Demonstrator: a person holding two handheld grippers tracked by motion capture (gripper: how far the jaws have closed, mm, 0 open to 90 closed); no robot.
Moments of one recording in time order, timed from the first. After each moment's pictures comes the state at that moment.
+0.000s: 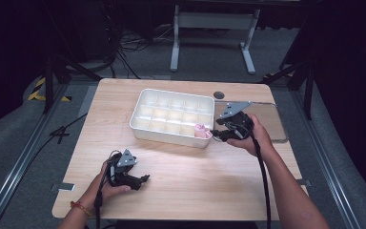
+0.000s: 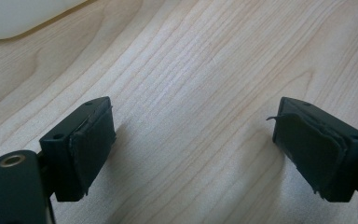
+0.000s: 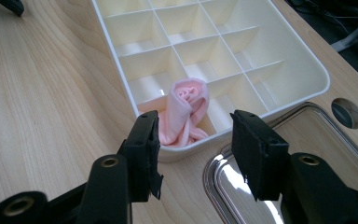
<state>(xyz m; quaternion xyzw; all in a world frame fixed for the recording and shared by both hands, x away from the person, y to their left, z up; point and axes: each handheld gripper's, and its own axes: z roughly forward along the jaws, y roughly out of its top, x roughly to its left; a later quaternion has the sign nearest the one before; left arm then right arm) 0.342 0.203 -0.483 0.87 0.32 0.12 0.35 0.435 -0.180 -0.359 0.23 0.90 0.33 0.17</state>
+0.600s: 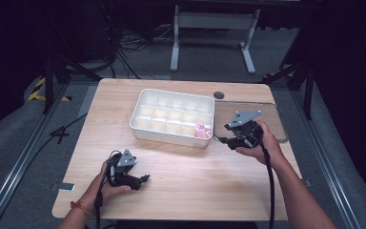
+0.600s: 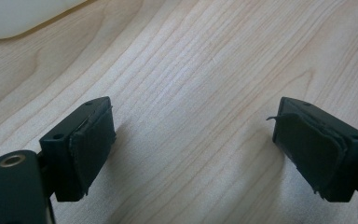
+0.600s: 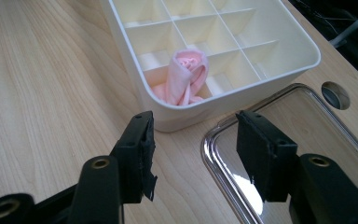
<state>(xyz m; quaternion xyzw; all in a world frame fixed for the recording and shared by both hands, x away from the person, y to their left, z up) 0.341 0.203 -0.483 0.87 0.32 0.12 0.35 0.413 -0.202 -0.366 0.22 0.90 0.32 0.19</state>
